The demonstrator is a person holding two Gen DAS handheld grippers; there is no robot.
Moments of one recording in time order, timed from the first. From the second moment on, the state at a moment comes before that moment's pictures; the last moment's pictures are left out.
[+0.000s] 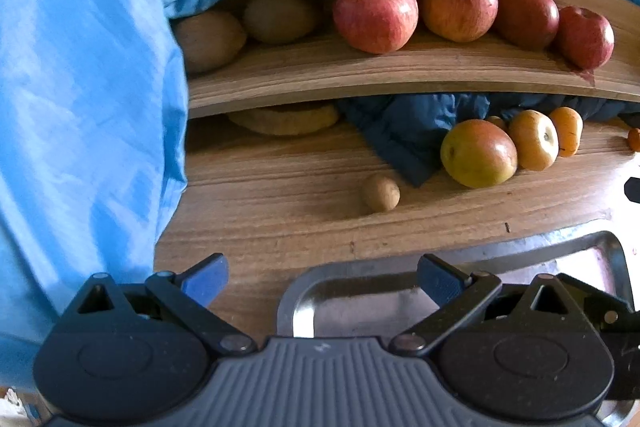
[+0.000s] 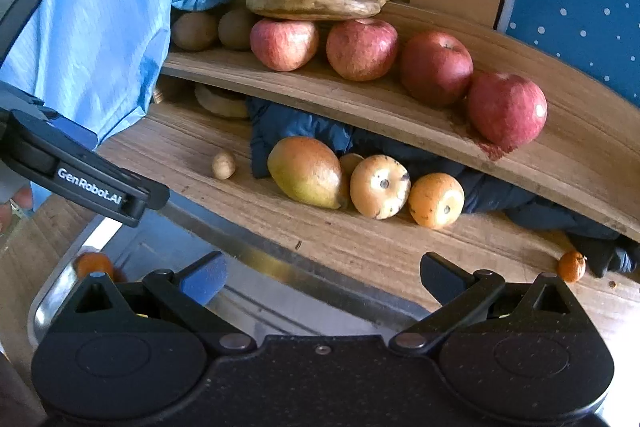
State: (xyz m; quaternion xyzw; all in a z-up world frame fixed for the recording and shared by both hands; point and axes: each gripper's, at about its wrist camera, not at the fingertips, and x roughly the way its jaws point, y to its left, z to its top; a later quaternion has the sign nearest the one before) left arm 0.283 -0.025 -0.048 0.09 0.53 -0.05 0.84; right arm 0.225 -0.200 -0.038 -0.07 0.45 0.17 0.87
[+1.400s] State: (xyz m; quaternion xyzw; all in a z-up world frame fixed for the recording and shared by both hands) left arm 0.339 -0.046 -0.088 0.08 0.52 -0.12 0.84; right arm 0.278 -0.147 -0.069 -0.26 0.40 0.20 0.86
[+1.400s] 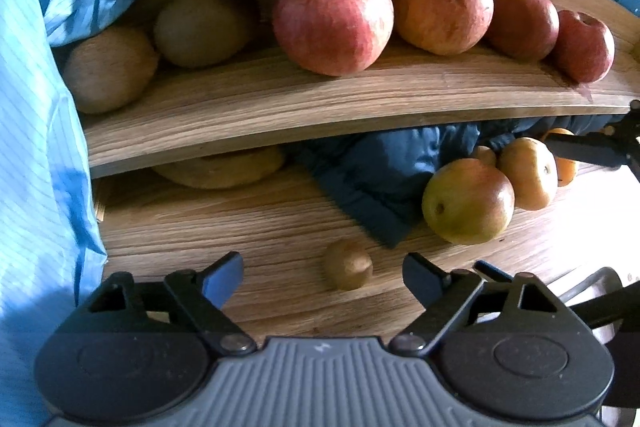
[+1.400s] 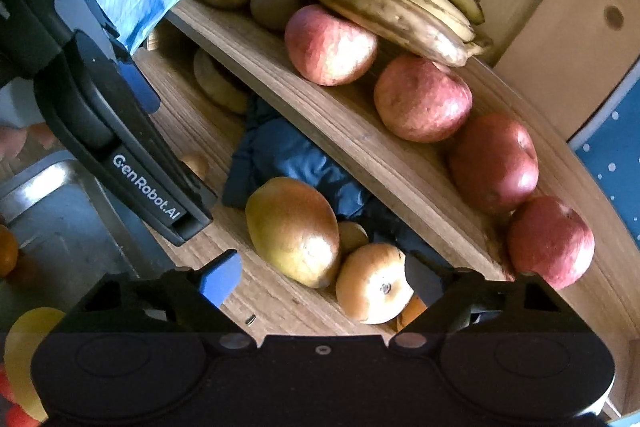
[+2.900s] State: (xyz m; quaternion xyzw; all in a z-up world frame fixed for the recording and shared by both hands) left arm 0.335 -0.041 -0.087 0.04 0.51 -0.13 0.85; right arm 0.285 -0.128 -0.085 -0.29 0.39 0.24 0.84
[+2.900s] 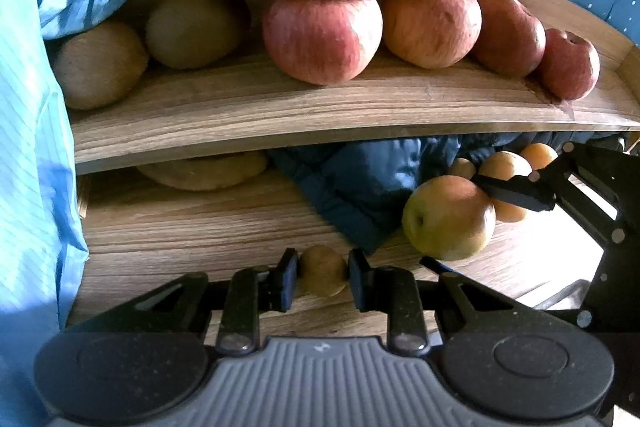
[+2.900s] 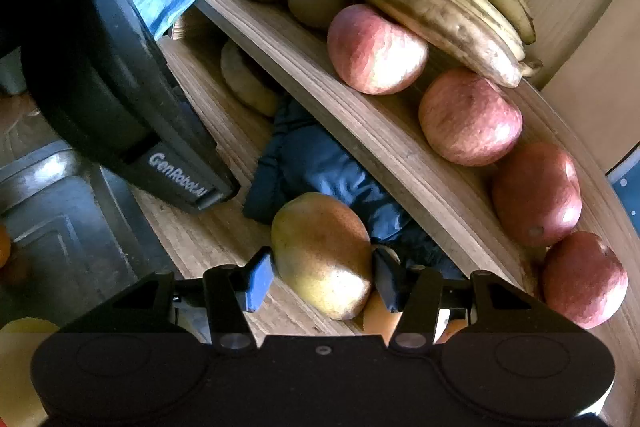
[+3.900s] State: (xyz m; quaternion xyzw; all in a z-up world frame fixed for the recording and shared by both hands) left arm 0.285 -0.051 -0.057 0.04 0.49 -0.15 0.86; right arm 0.236 -0.142 -0.039 -0.26 0.37 0.20 0.87
